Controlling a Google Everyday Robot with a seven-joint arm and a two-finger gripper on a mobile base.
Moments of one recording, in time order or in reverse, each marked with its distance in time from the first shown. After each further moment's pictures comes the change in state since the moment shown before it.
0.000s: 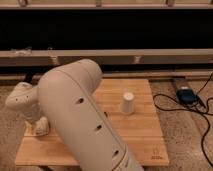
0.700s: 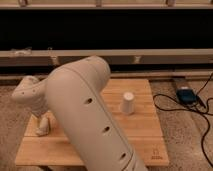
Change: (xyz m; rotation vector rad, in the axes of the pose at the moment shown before) arm 0.012 -0.061 -0.025 0.037 -0.018 0.079
